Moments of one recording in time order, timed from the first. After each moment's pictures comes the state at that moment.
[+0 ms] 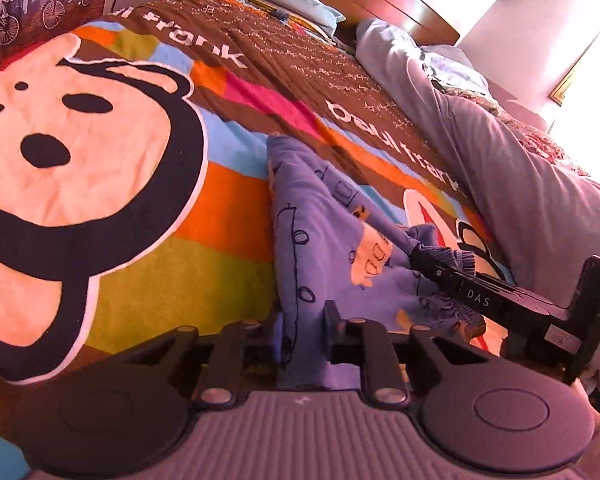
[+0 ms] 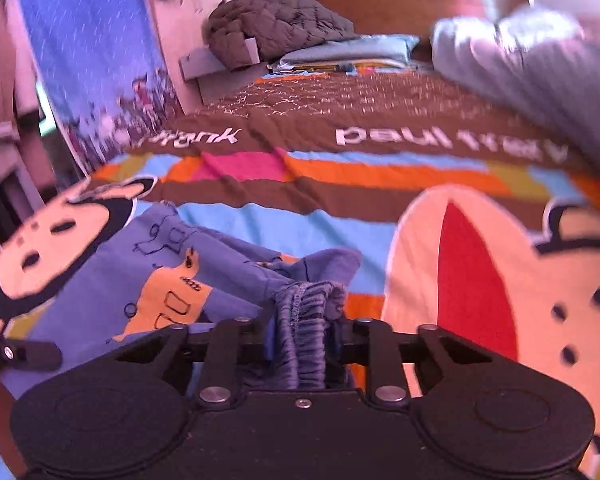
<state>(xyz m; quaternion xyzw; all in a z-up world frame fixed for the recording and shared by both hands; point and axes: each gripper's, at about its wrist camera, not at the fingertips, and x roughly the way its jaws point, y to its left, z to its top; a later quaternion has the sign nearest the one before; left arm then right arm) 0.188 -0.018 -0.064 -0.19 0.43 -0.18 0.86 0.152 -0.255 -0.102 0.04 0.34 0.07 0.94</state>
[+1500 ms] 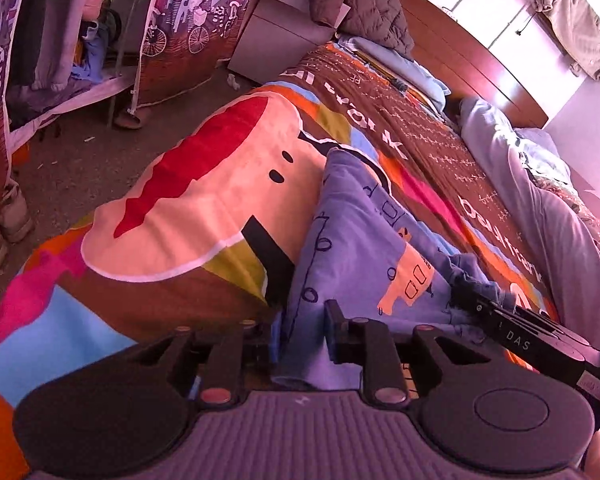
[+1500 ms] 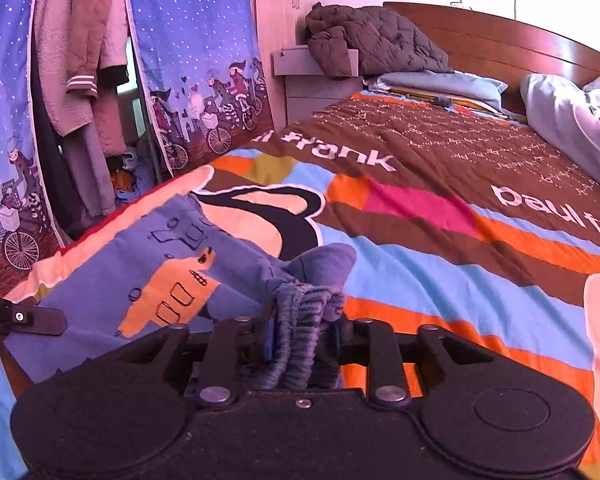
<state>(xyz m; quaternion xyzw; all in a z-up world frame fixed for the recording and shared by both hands) 0.156 0.162 -0.050 -0.24 0.39 -0.04 0.89 0.173 -0.065 -0.079 -0.02 0.32 0.15 0.94</state>
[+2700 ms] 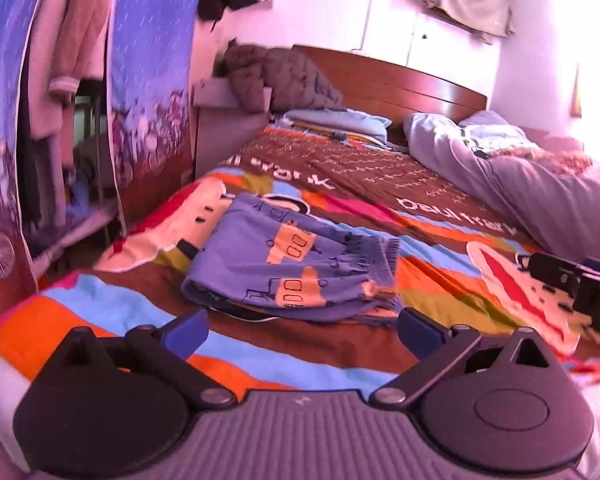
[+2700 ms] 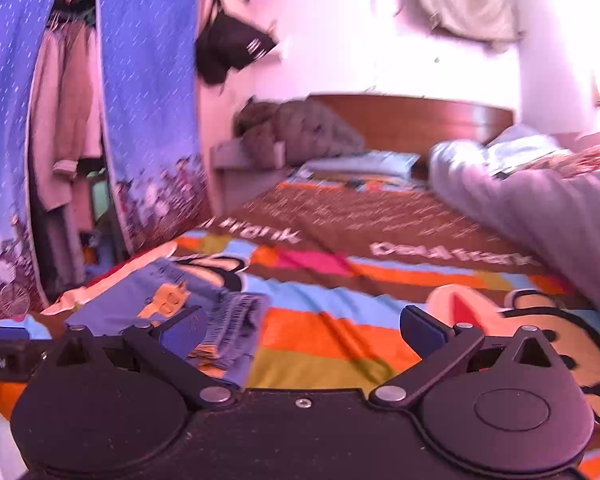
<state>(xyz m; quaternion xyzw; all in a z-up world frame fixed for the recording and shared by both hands) 0.004 0.044 -0.006 -0.05 0.26 -0.04 0.96 -0.036 -0.153 -0.017 0.01 0.17 0.05 0.98</state>
